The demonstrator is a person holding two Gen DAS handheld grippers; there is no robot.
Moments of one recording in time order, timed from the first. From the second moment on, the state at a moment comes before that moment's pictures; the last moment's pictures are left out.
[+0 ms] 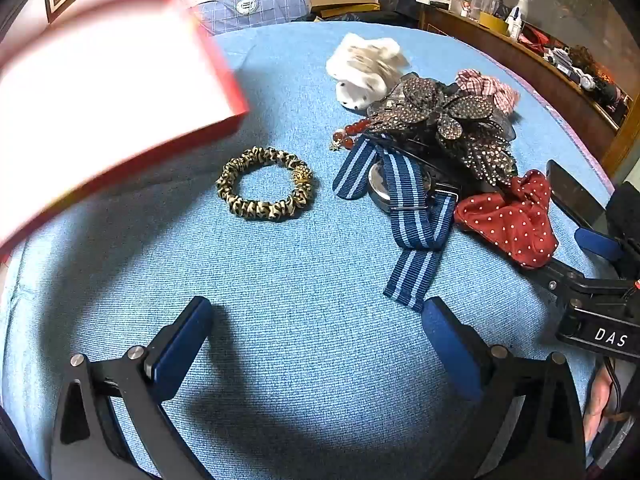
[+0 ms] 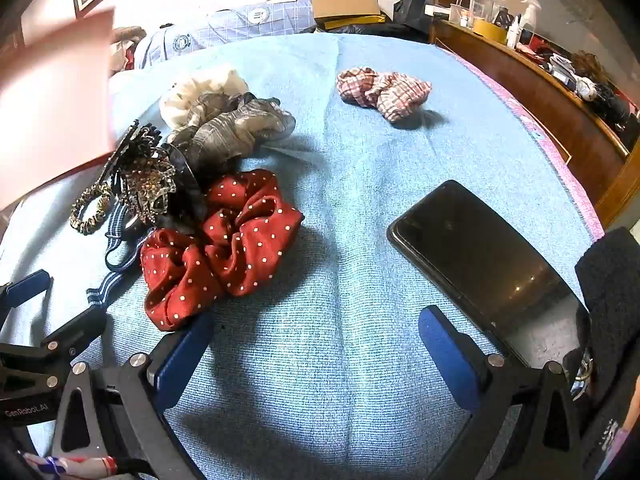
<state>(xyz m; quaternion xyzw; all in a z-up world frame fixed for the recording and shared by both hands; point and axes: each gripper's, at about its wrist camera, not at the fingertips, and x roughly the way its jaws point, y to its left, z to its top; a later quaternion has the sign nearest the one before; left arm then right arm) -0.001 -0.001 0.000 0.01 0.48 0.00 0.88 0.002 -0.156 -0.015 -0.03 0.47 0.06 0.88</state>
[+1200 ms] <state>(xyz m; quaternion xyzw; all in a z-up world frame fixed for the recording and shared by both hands) -0.050 0.003 0.038 0.02 0.39 0.01 0.92 -0.039 -0.163 0.009 -0.03 0.44 0.10 0.89</state>
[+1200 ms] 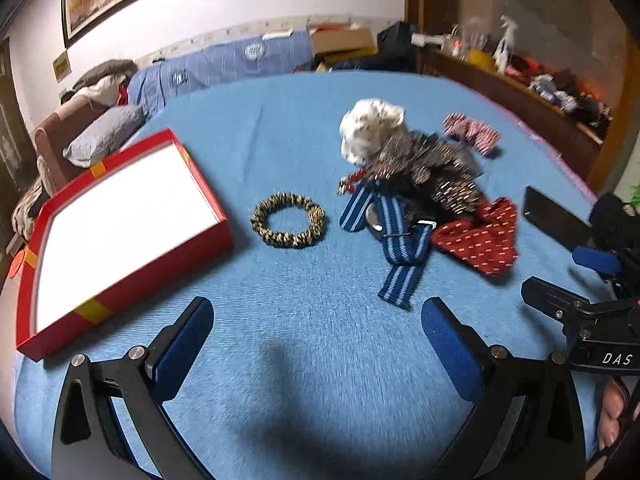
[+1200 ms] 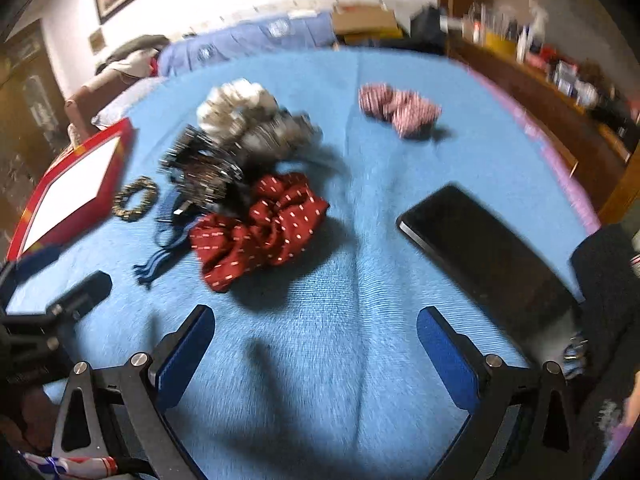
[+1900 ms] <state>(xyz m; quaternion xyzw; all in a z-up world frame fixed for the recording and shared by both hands) -0.059 0.015 0.052 0.02 0.36 0.01 0.93 -0.046 -0.169 0.035 0.05 0.42 0.14 0.90</state>
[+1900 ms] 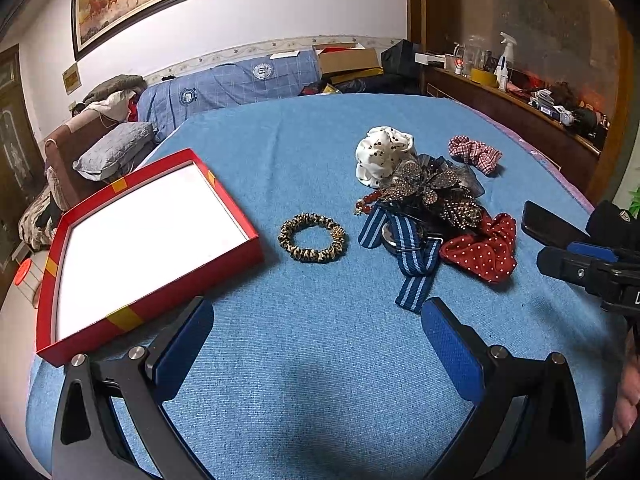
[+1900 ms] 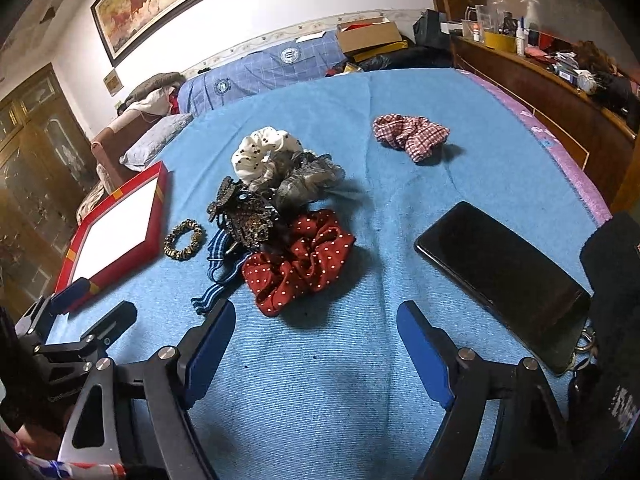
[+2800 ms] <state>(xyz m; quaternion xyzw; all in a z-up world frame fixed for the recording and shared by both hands) -0.057 0.033 0.061 0.00 0.36 0.01 0.93 -0.042 -0.153 0.042 0.05 0.42 0.16 0.89</state>
